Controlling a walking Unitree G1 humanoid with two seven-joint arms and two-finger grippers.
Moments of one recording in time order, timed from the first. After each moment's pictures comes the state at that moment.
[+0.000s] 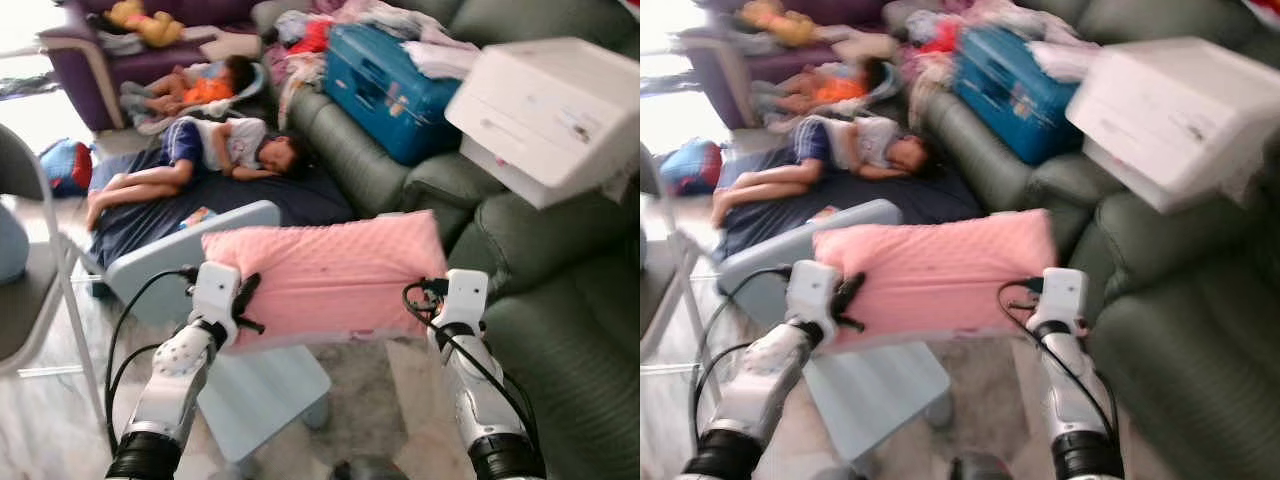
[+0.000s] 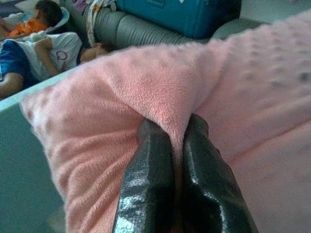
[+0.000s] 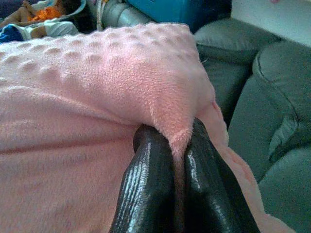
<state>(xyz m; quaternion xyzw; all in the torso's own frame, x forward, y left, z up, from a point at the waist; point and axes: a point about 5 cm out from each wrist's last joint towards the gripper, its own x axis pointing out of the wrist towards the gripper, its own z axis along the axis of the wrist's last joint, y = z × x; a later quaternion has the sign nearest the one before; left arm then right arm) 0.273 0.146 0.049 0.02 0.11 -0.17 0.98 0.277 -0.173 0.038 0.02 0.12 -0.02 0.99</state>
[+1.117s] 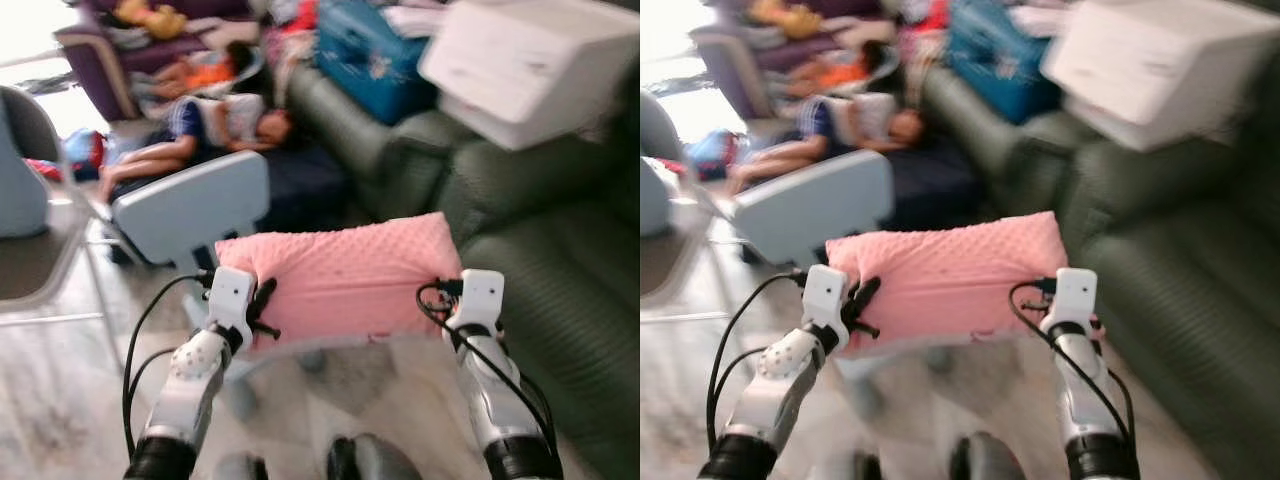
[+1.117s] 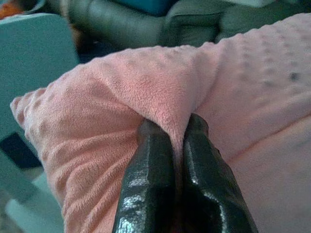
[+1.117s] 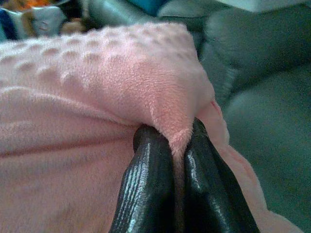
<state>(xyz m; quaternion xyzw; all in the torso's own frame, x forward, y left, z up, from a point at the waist) 0.270 0.132 0.045 0.01 0.12 -0.19 0.97 0.273 -0.187 0.037 0.01 0.13 -0.04 0.99</state>
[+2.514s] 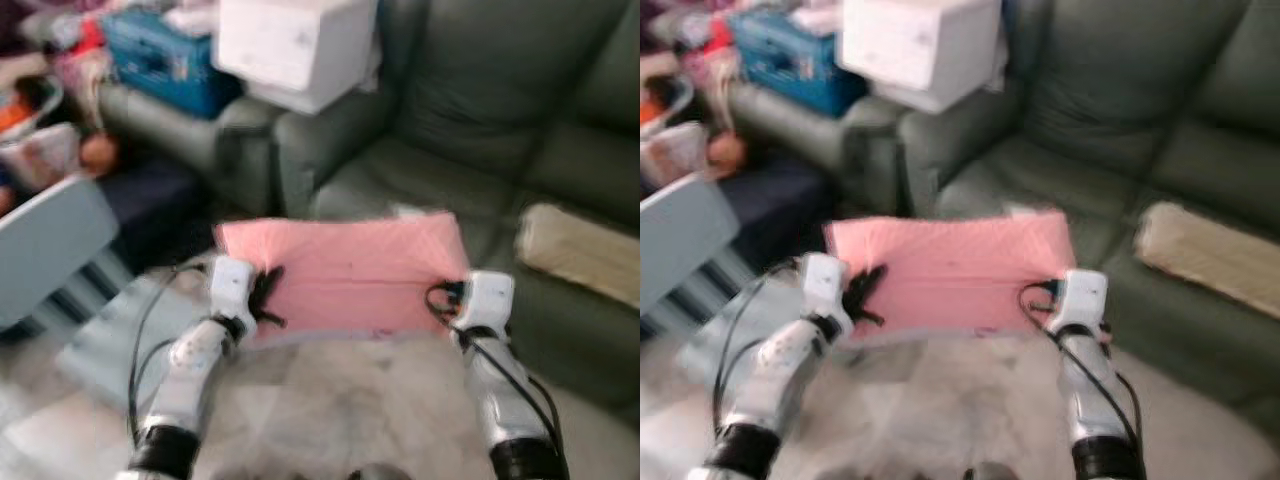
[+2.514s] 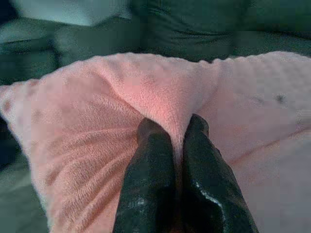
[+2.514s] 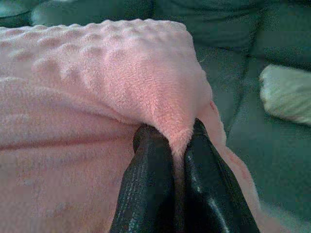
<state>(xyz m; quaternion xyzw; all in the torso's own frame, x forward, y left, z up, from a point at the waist) 0.278 0.125 0.058 -0.03 0.08 -0.22 0.97 0.271 -0.198 0.038 0.01 0.13 -0.06 0.99</state>
